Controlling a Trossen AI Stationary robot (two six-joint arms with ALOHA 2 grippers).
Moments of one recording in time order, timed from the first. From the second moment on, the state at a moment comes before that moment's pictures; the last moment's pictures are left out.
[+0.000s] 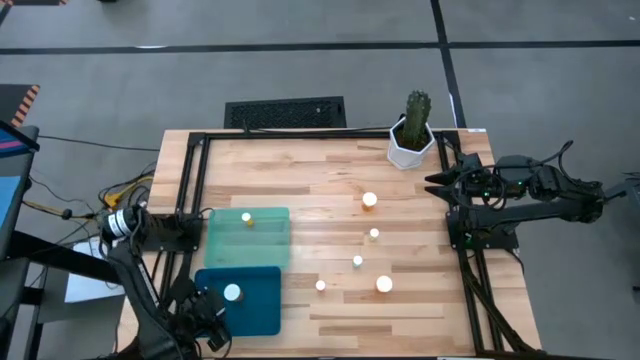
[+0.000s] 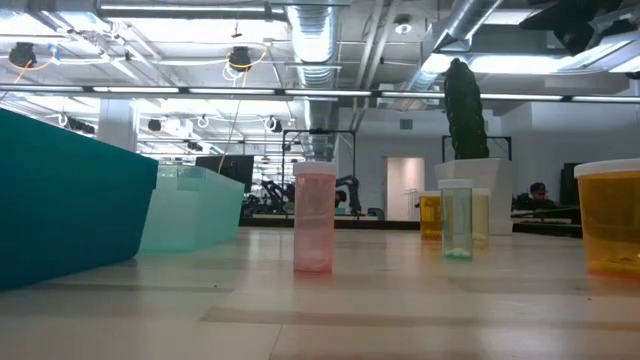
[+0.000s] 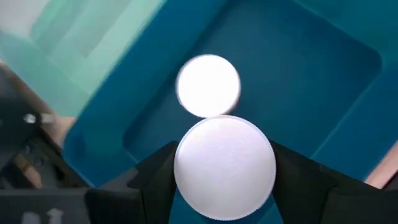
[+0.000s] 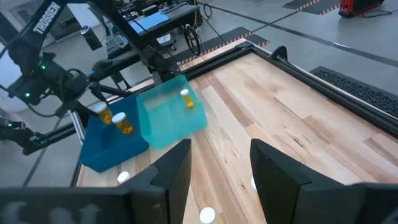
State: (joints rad) left arm -1.15 1.82 1.40 -1.38 -0.37 -1.89; right arm 0.01 0.37 0.78 -0.68 0.18 0.41
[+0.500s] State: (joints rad) left arm -1.17 1.92 1.40 -1.34 -0.35 -1.96; right arm 0.01 0.37 0.78 -0.68 0.18 0.41
